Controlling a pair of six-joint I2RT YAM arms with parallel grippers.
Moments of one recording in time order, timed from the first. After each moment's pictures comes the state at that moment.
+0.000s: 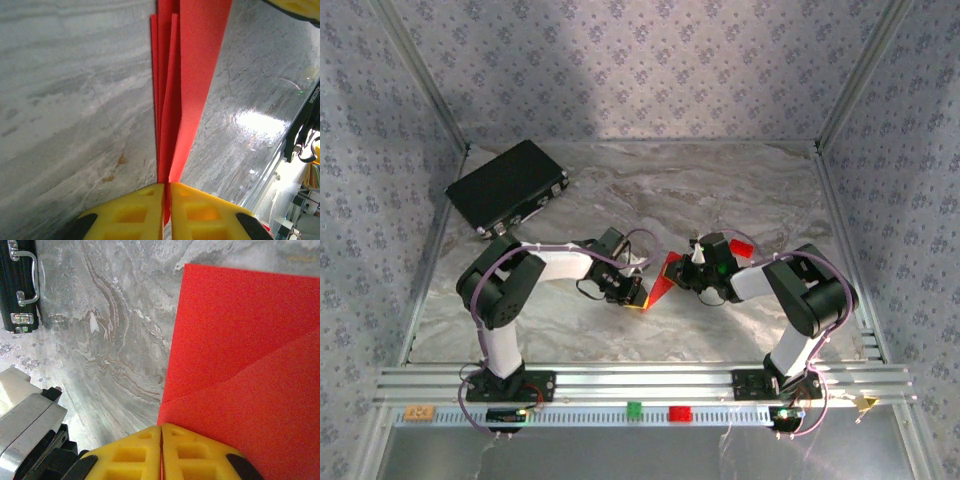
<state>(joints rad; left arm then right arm) -0.72 1.84 0.92 -0.34 0.71 -0.41 0.48 1.70 0.51 0.46 -0.51 0.98</state>
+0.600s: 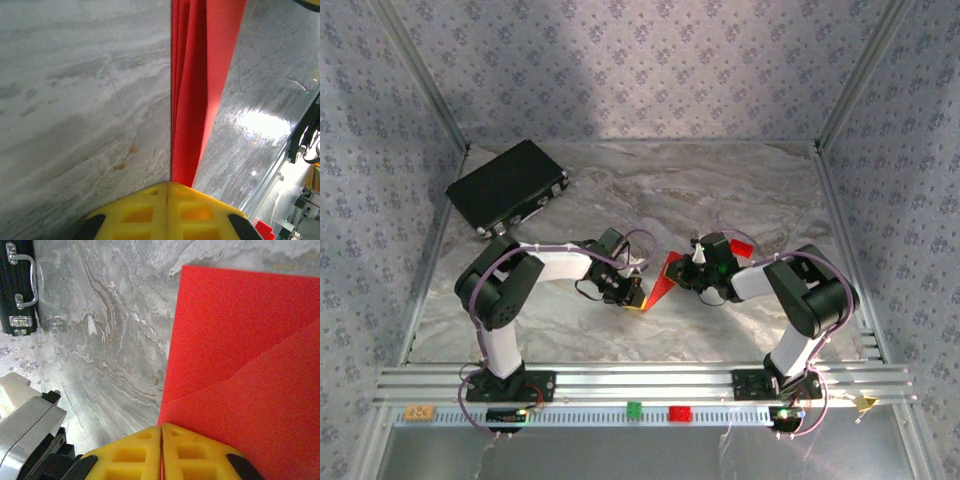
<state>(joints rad) -0.72 1.83 0.91 -0.36 0.69 -0.42 0.48 1.69 0.51 0.45 -0.50 0.98</state>
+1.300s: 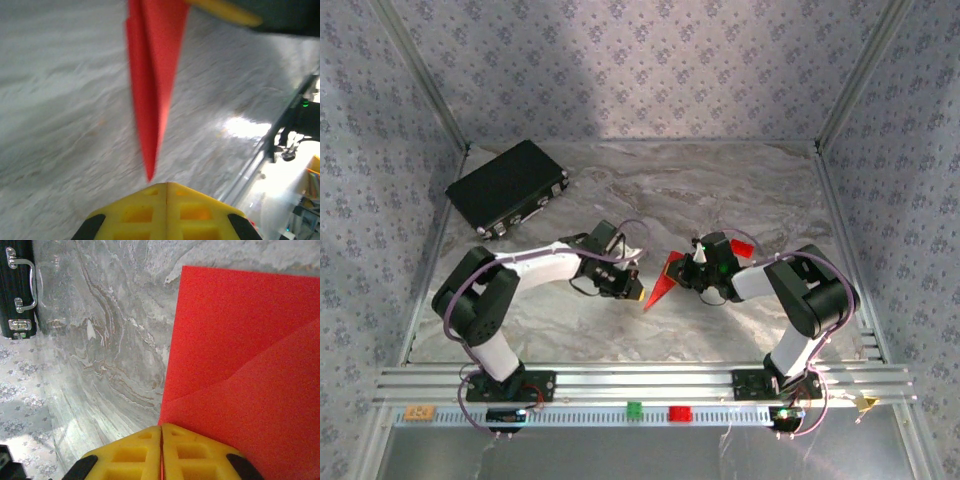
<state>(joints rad) -0.71 1.68 0.94 -0.41 0.67 -0.45 0.47 1.69 0.51 0.45 -0.49 0.98</state>
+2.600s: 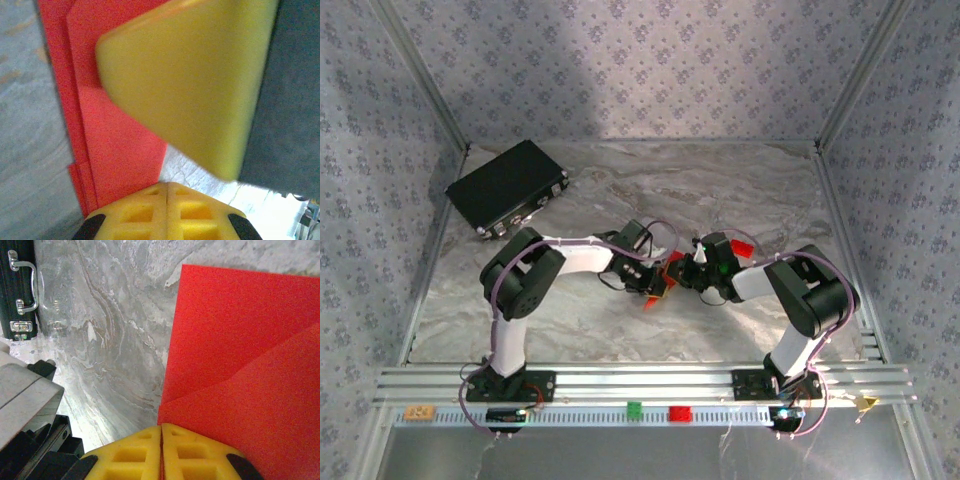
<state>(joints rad) -0.79 1.96 1.10 -0.30 0.67 -0.47 0.47 1.69 0.51 0.46 -0.49 0.98</state>
